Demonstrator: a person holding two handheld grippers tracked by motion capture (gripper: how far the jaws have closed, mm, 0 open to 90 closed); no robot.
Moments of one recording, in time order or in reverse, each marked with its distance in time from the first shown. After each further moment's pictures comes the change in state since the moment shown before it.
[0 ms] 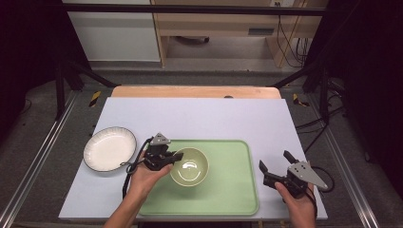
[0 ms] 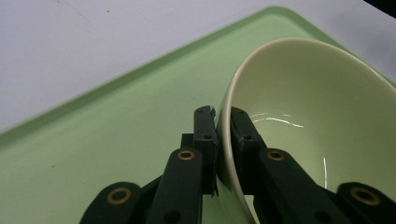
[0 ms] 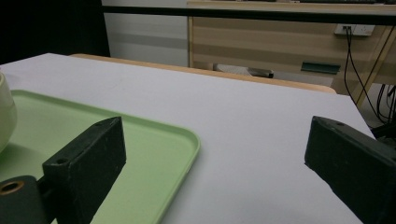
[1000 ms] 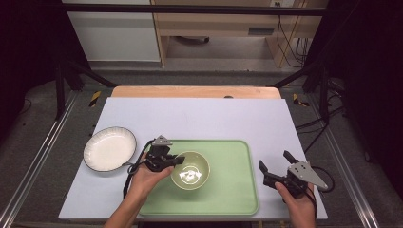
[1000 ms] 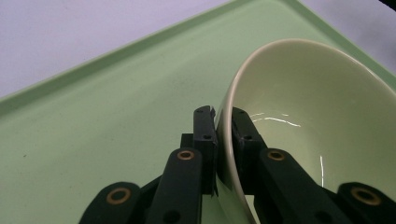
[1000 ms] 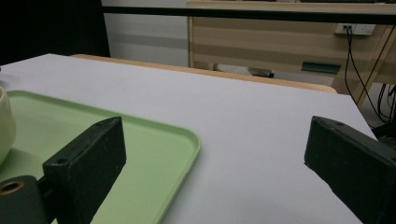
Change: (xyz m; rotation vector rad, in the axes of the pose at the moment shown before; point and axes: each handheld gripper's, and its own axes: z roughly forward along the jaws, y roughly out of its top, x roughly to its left) left arm 0.001 -0.004 0.006 0.047 -0.041 -0.021; right arm 0.000 0.000 0.000 -0.001 0.001 0.004
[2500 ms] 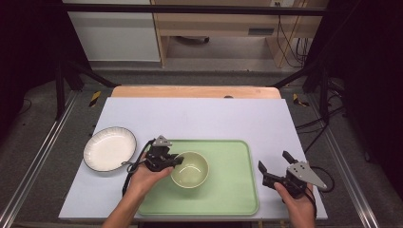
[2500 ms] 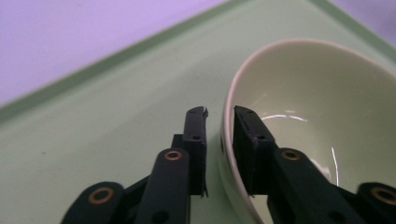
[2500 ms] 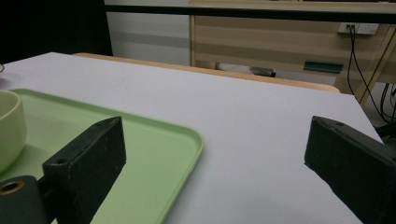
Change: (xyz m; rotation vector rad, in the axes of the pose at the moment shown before) left arm 0.007 -0.002 0.000 0.000 0.033 0.025; right arm 0.002 0.000 0.000 0.004 0.007 -0.007
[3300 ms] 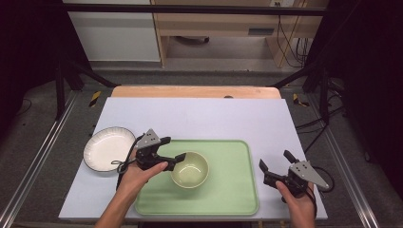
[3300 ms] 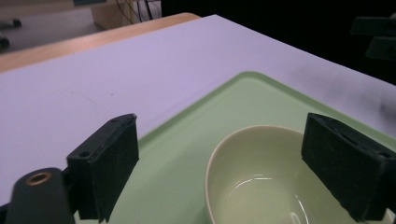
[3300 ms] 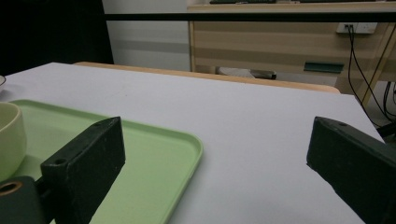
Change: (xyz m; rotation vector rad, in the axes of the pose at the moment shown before) left arm -0.004 0.007 -0.035 -0.320 -0.046 0.145; right arm -0.003 0.000 0.001 -0.024 -0.001 0.035
